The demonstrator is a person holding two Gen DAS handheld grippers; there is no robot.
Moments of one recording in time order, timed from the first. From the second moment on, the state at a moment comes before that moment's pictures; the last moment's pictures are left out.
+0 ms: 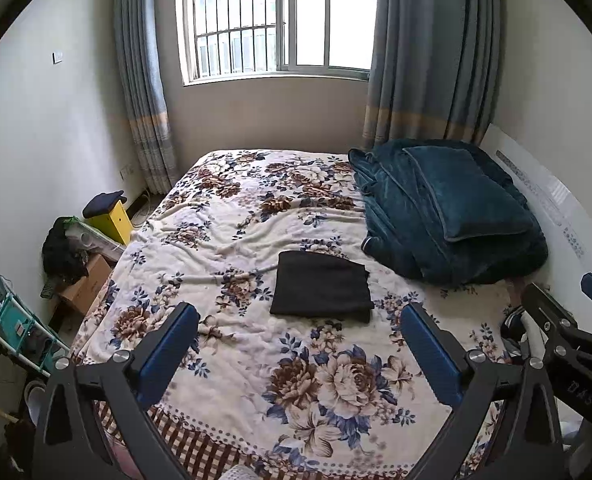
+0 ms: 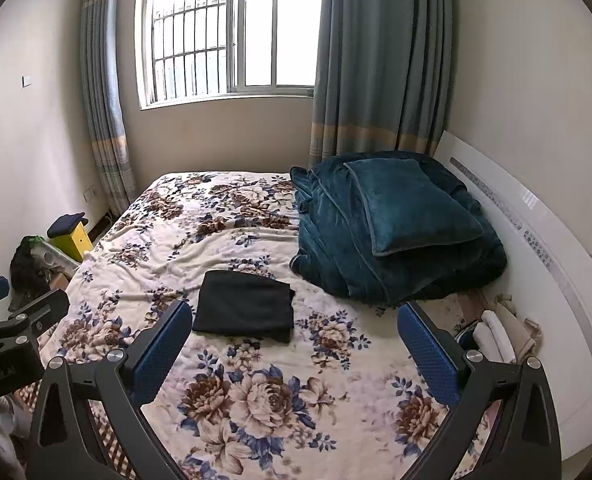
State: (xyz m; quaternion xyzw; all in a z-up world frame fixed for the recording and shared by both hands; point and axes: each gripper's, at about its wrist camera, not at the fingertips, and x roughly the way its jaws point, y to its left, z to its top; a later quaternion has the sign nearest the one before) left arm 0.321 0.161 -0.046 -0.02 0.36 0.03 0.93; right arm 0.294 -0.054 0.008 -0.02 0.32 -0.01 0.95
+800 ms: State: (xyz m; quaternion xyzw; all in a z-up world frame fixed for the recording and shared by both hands) left arm 0.324 0.163 -0.043 -0.02 0.36 0.03 0.93; right arm 0.303 -0.052 0.005 -0.02 0.32 0.00 0.95
